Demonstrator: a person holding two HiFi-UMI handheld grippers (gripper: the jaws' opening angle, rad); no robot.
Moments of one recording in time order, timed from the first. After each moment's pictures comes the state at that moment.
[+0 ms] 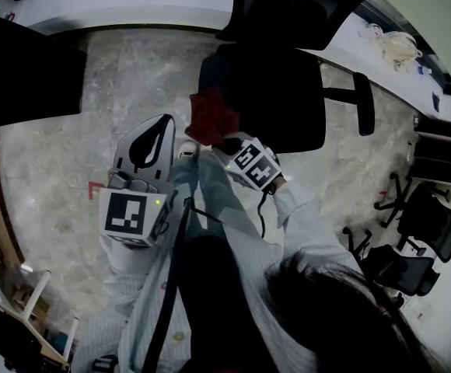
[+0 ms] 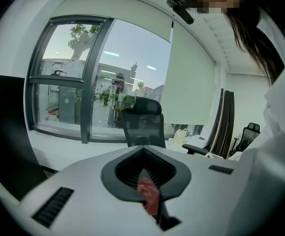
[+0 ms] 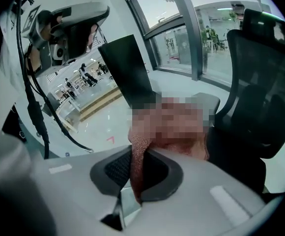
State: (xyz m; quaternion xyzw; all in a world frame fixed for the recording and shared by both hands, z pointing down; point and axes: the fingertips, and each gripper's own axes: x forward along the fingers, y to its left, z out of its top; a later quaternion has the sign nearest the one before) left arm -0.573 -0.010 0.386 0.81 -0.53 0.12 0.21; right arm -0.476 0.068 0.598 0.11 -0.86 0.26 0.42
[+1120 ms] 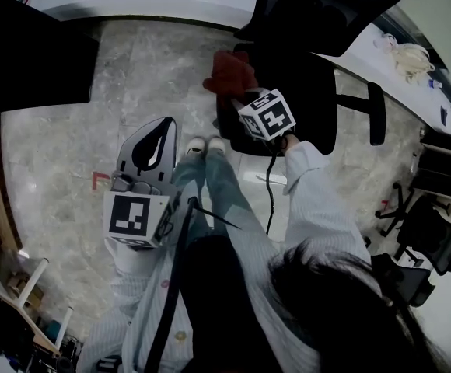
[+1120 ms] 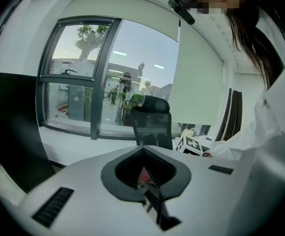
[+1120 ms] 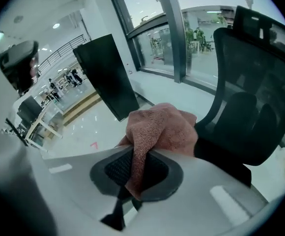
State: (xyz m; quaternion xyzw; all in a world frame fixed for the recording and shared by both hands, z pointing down) left arm -0.616 0.004 0.399 0.78 -0.57 0.12 0.22; right arm -0.493 -0.056 0.619 0.19 -0.83 0.27 0.44
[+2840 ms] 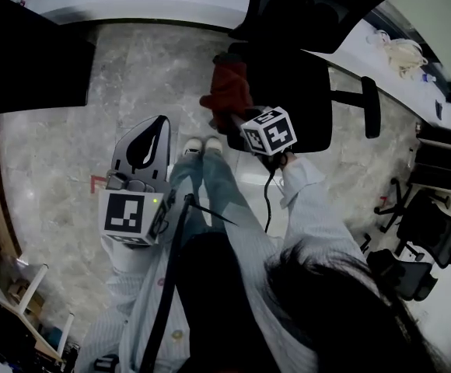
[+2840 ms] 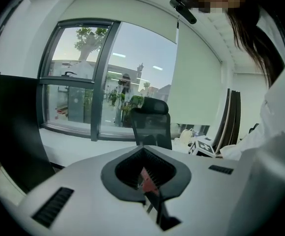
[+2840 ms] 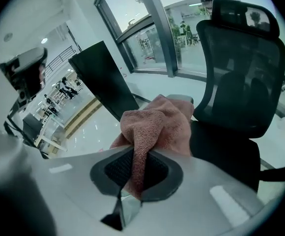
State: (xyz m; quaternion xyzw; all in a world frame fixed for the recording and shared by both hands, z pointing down) left arm -0.624 0.015 0.393 0.78 -0.57 0.11 0.21; right arm -0.474 -0.005 0.612 0.22 -0.82 0.33 0.42
